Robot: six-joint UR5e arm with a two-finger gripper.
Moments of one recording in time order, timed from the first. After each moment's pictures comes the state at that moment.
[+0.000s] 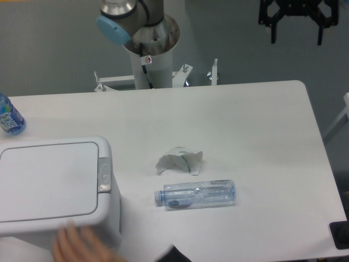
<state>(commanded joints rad) 2.92 -1.53 -1.46 -1.35 1.42 1.30</state>
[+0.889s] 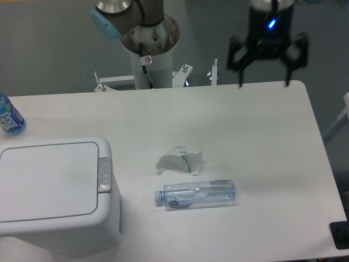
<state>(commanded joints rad) 2.56 -1.69 -1.43 -1.28 1.39 0.49</state>
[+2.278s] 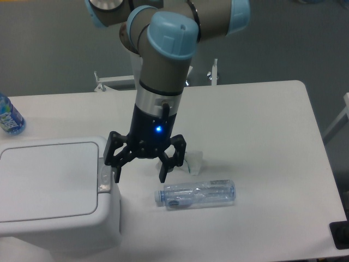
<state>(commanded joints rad) 2.31 -1.86 -1.42 -1.00 1.18 0.07</state>
